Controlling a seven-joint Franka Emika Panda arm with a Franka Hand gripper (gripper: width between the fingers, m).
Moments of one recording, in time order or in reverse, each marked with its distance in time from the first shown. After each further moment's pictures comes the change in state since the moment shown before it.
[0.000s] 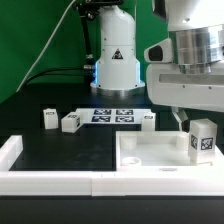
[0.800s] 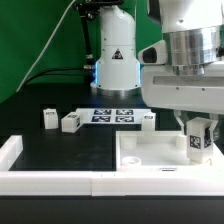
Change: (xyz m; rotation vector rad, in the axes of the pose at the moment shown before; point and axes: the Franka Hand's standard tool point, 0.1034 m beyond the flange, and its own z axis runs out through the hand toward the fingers) arm 0.004 0.006 0.003 0.013 0.011 0.172
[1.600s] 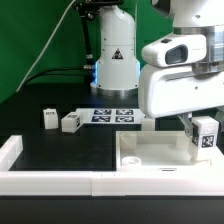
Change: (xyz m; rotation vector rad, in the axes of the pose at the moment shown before) arm 0.000 -0.006 -0.006 -0.080 -0.042 -1.206
